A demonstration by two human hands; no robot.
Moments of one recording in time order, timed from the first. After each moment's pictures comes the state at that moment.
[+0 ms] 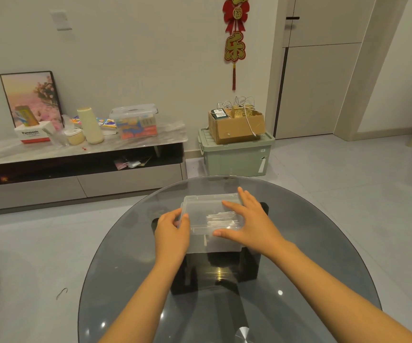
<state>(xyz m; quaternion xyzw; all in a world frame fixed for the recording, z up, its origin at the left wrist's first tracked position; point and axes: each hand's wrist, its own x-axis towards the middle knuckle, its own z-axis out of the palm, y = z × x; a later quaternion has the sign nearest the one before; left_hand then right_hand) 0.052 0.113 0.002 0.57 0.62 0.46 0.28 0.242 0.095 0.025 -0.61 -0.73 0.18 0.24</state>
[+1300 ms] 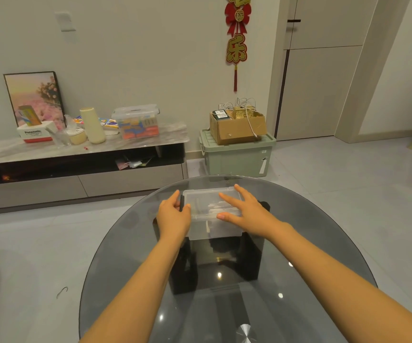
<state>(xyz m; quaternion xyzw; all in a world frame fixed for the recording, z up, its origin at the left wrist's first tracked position) 0.060 0.127 0.029 0.52 0.64 0.47 0.30 0.251 0.127 0.022 -0.61 -0.74 0.22 0.18</state>
